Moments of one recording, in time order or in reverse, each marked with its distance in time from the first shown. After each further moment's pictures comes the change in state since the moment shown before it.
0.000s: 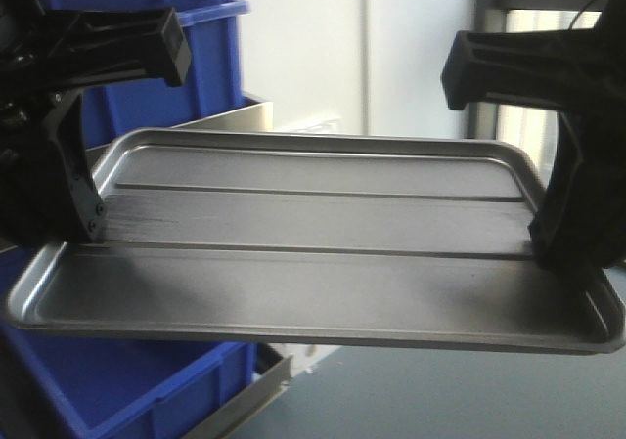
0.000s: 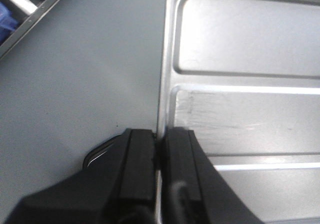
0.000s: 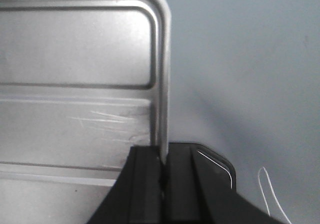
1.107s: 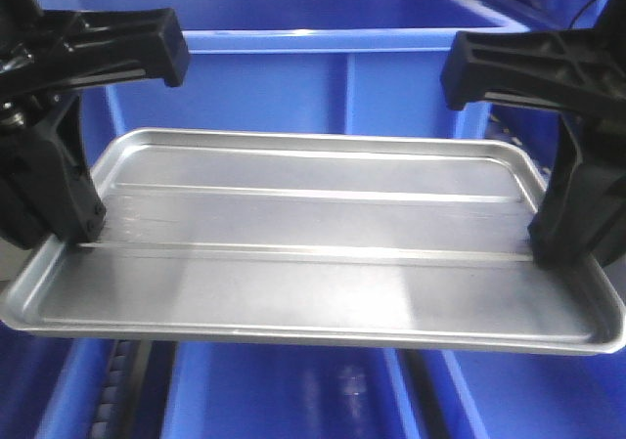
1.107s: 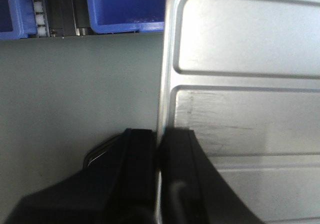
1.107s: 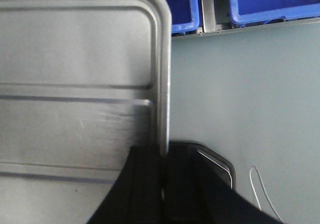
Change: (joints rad) left arm 0.000 0.000 0.000 0.000 0.002 0.000; right arm 0.000 0.000 0.000 0.000 0.000 0.000
